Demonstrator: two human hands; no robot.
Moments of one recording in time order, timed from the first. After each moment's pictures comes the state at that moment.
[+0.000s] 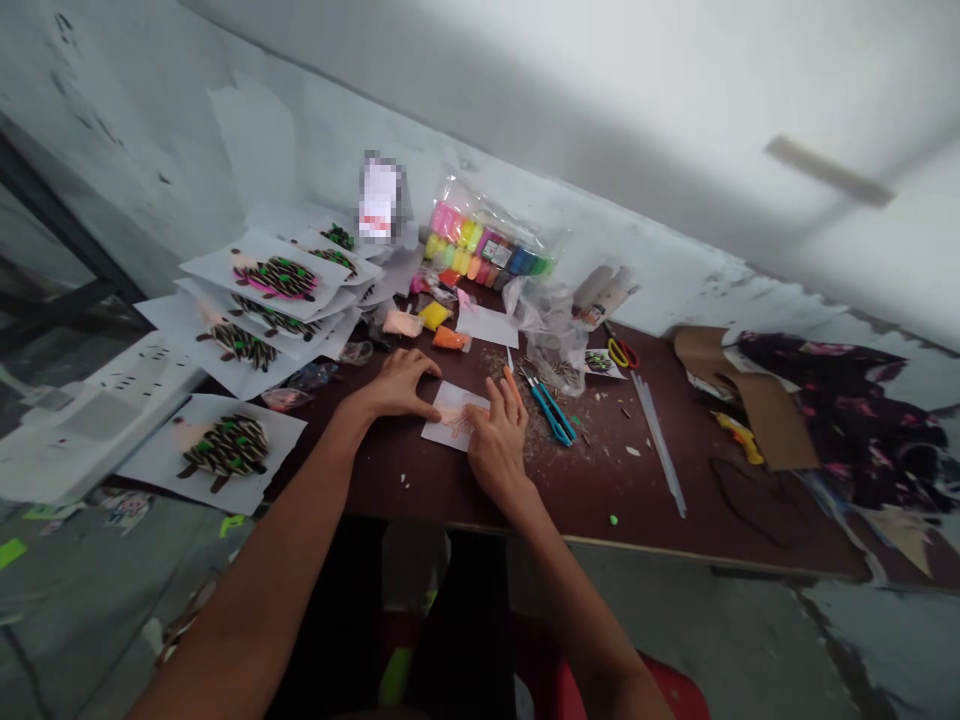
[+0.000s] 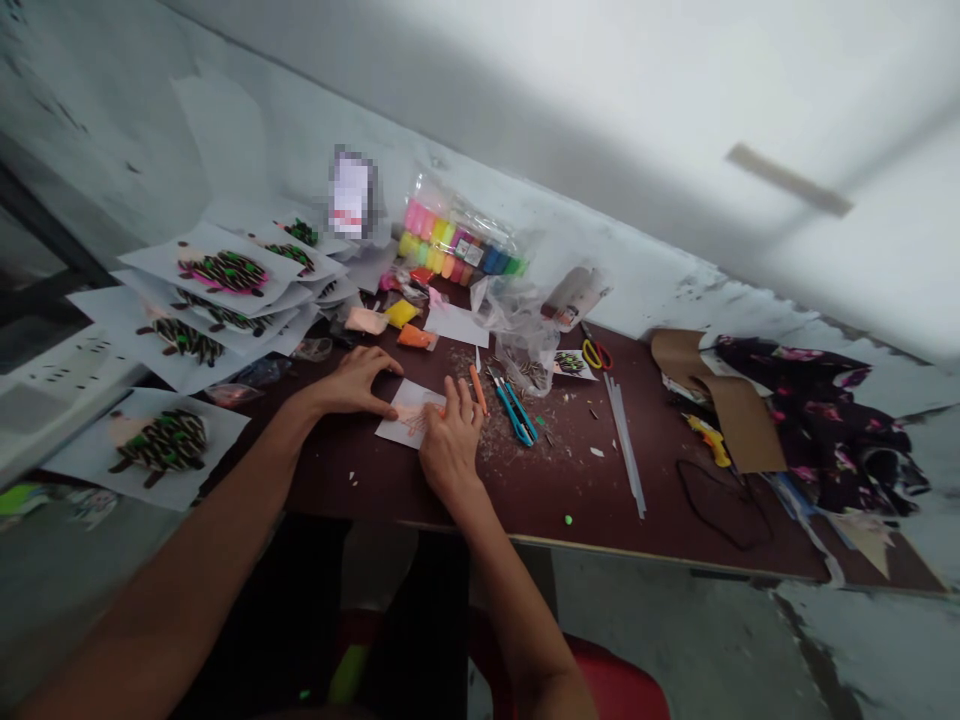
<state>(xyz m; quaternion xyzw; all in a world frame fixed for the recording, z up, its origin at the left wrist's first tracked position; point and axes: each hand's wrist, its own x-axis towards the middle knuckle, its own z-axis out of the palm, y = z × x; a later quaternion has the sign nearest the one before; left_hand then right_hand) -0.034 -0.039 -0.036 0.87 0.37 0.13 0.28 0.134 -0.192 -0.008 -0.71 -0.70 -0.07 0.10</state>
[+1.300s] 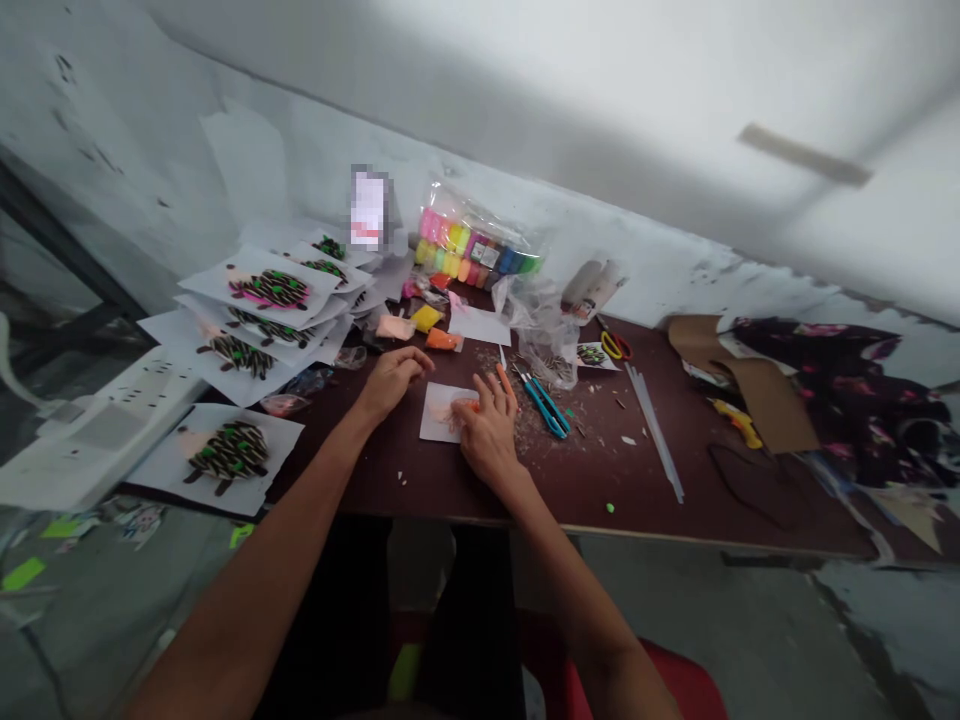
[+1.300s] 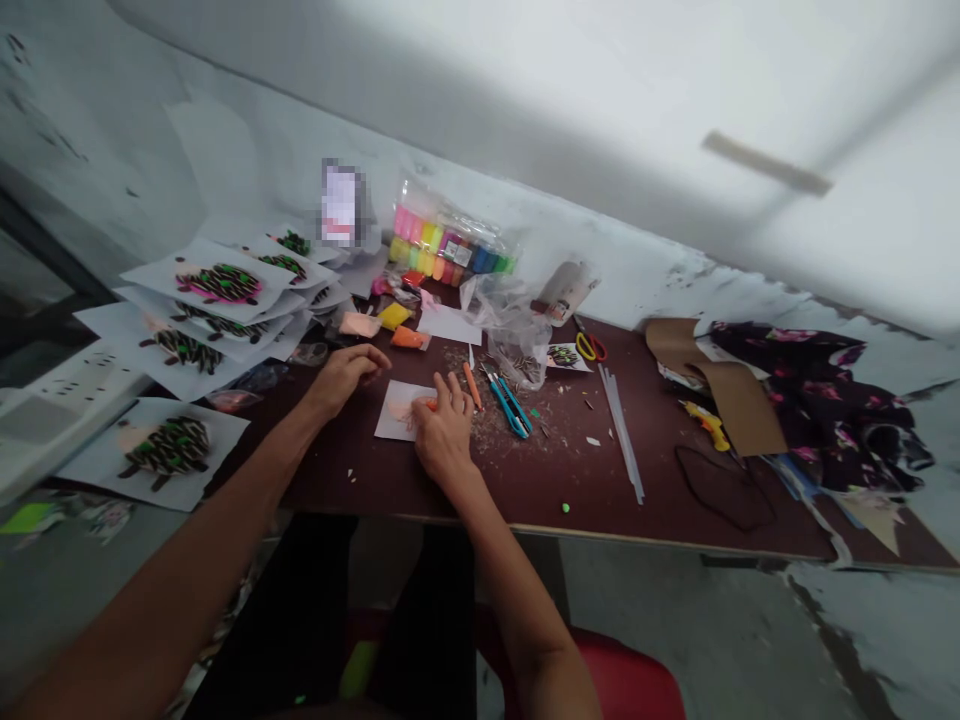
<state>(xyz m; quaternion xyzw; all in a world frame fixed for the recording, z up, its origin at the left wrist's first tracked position) -0.021 -0.062 -0.018 0.66 0.42 0.38 0.49 0.136 -0.186 -0.008 -0.69 -0.71 -0.04 0.10</state>
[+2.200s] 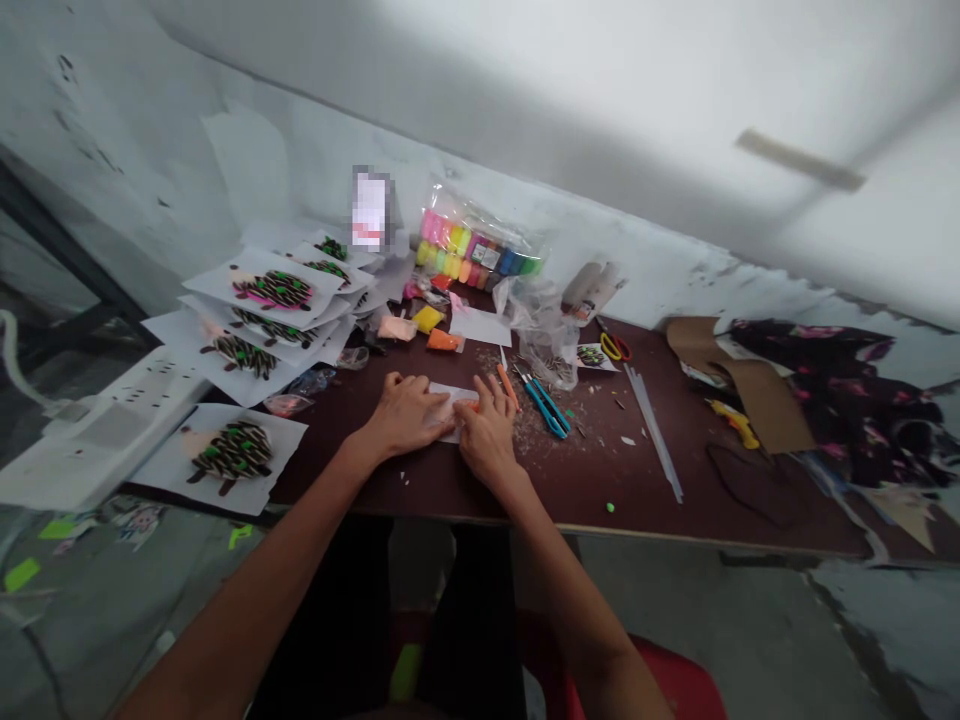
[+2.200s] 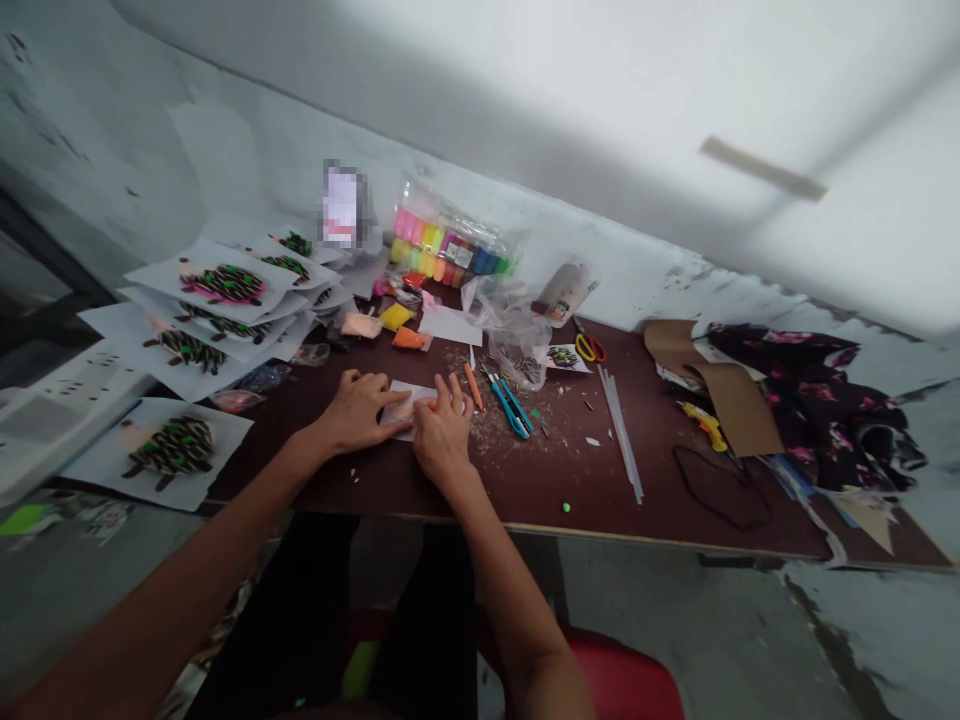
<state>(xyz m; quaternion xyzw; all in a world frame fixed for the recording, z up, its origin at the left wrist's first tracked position) -0.027 -0.102 -0.020 0.92 0.36 0.14 0.12 0.131 -0.185 -0.010 -0.71 -0.70 -0.03 0.11</state>
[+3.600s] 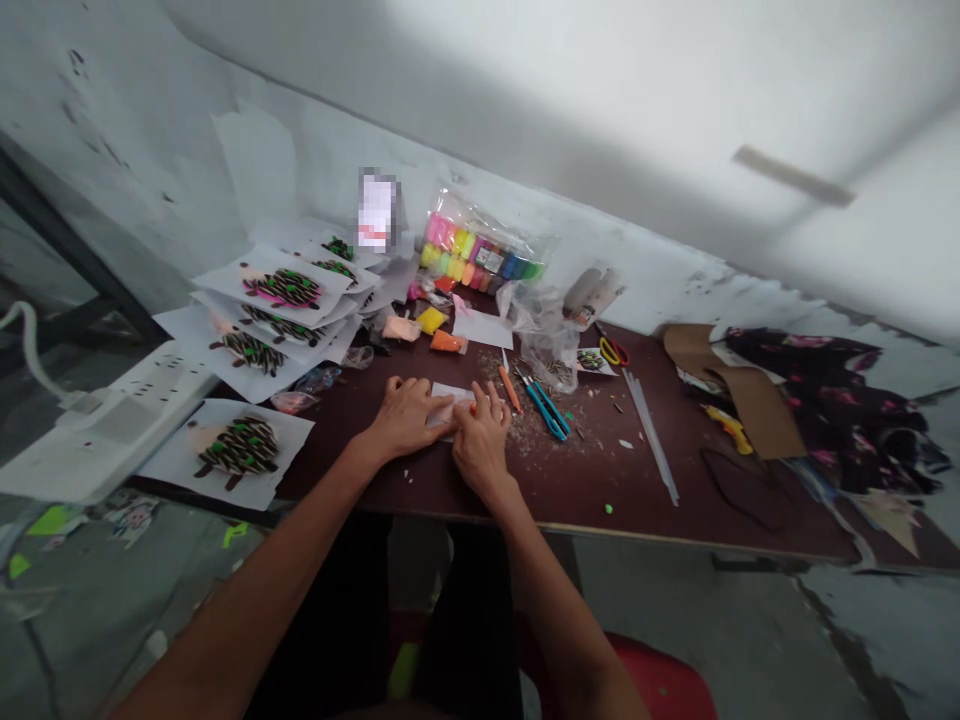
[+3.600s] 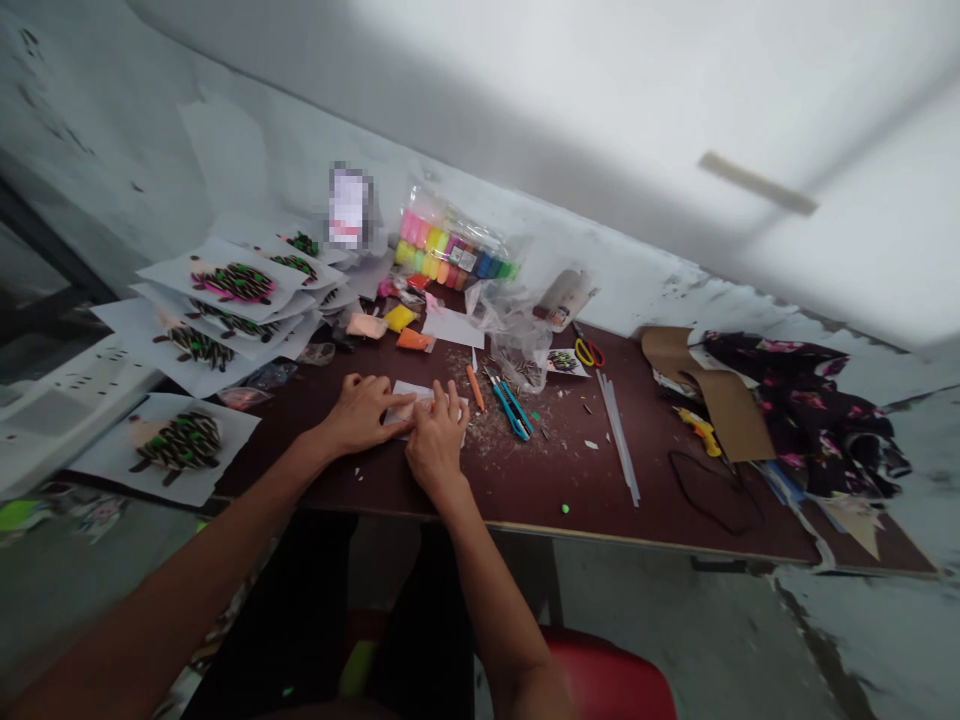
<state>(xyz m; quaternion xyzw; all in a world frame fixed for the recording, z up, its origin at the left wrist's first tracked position) -0.028 -0.106 -0.024 0.91 0.38 0.13 0.12 0.111 -0.191 -0.012 -0.73 -0.67 -0.01 0.13</state>
